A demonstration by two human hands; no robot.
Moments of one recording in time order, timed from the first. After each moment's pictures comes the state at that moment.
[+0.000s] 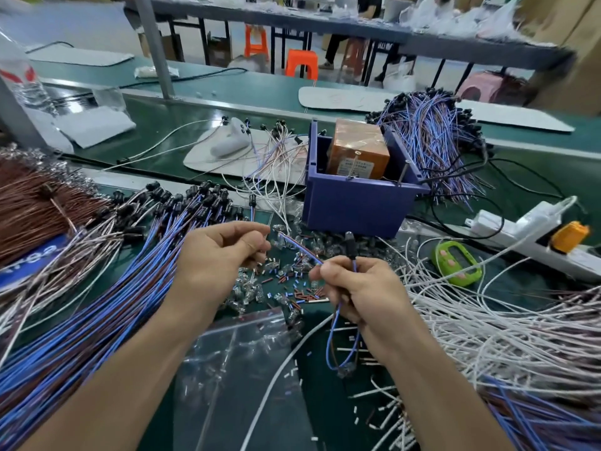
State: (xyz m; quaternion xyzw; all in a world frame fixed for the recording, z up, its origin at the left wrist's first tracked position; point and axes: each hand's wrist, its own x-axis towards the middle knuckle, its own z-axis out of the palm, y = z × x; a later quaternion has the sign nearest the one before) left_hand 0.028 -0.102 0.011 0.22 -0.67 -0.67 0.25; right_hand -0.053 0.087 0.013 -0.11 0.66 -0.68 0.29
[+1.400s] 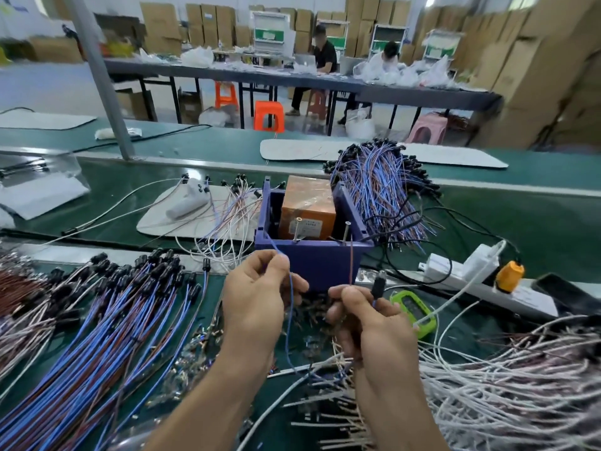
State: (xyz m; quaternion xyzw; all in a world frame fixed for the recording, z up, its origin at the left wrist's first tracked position) left_hand -0.056 -0.014 0.048 0.25 -0.59 -0.72 0.28; right_hand -0.084 0.115 0.032 0.01 0.56 -0.82 0.11
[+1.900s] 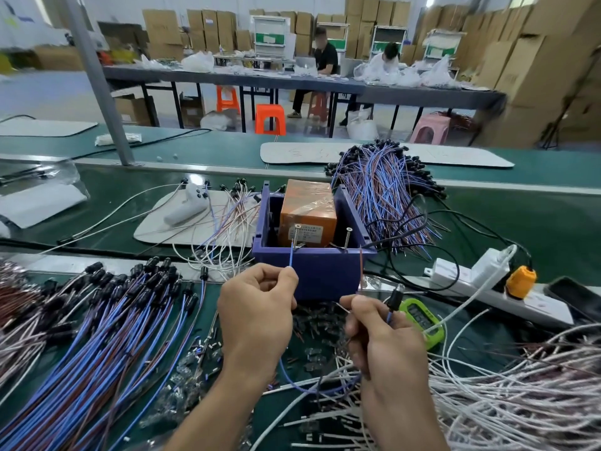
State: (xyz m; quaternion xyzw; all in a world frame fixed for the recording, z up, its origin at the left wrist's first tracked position) left_hand -0.068 -0.015 0.035 0.28 -0.70 -0.57 0.33; right_hand -0.095 0.117 0.023 0.05 0.57 -0.82 0.08
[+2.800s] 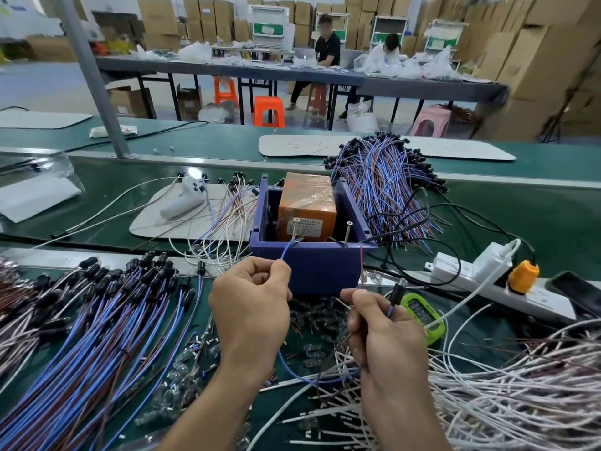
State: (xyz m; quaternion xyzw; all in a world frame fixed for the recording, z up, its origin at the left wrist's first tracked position) left_hand -0.072 -0.015 0.032 0.30 -0.68 -0.57 0.35; right_hand -0.100 0.117 0.018 0.05 0.58 -0.81 0.08
